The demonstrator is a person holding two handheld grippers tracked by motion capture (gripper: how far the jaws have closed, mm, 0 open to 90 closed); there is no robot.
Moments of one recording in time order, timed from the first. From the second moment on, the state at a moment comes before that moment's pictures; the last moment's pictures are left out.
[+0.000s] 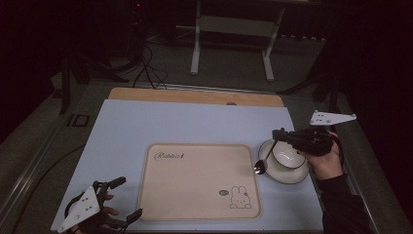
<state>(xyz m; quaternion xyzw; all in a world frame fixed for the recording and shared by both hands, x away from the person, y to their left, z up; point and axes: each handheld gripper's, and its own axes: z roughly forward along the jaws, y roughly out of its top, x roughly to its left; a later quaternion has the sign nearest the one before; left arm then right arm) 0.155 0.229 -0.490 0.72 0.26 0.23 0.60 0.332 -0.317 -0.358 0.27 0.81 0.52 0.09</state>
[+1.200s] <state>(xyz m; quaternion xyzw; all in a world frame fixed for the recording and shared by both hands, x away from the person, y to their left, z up) 0.155 0.229 -0.490 0.72 0.25 0.22 0.60 0.329 -0.222 -0.424 0.13 0.85 0.50 -0.08</state>
